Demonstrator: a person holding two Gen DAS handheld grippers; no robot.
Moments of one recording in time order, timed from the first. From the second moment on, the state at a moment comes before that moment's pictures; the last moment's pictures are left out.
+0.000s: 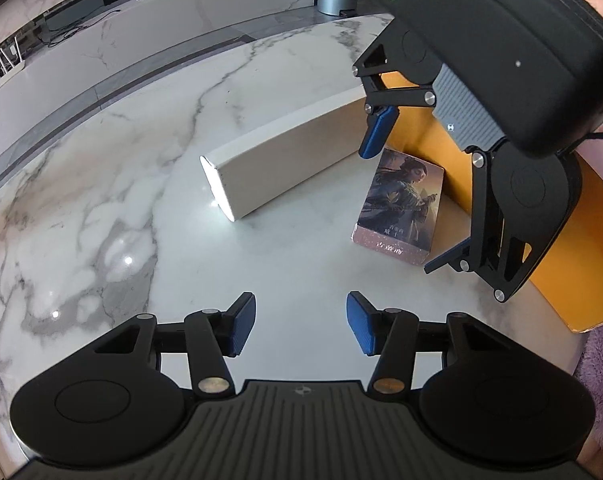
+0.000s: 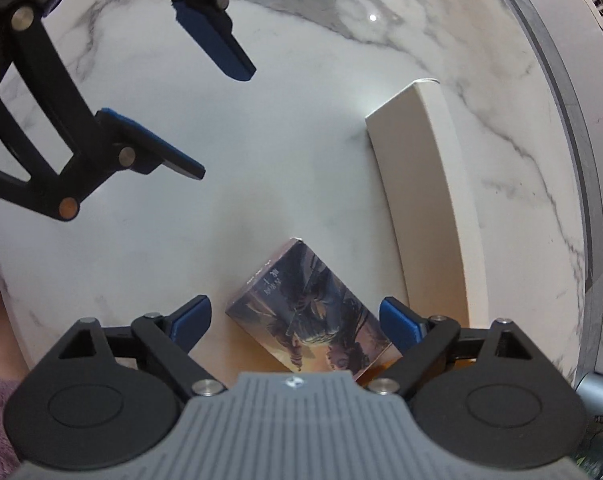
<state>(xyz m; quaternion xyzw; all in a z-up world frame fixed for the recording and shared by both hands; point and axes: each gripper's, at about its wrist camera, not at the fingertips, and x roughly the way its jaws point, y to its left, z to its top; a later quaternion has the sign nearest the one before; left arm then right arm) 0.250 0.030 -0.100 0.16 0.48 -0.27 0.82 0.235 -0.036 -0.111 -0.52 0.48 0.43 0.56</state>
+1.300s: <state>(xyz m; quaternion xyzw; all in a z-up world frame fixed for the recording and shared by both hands) 0.345 -0.023 -0.107 0.34 0.37 -0.39 0.77 0.314 -0.067 -0.106 -0.27 0.63 0.35 0.64</state>
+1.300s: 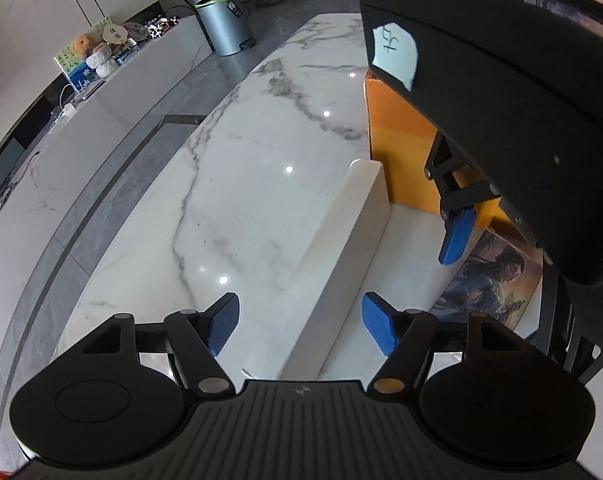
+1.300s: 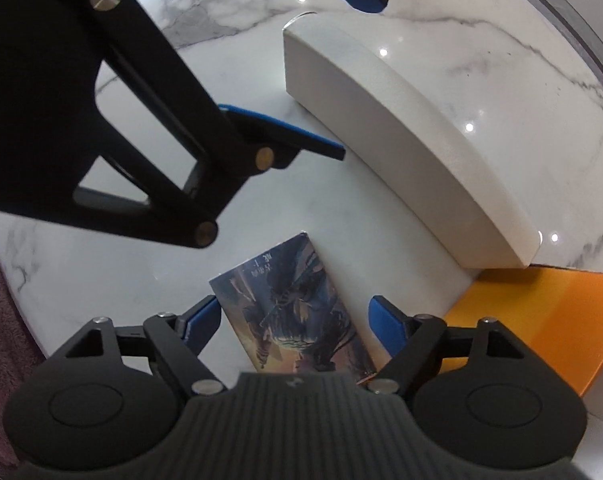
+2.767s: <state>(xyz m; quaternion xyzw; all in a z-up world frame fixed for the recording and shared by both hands) 0.195 0.101 -0.102 0.14 0.58 -0.28 0.75 0.271 -0.036 -0.088 -0.23 0.61 0.33 0.68</state>
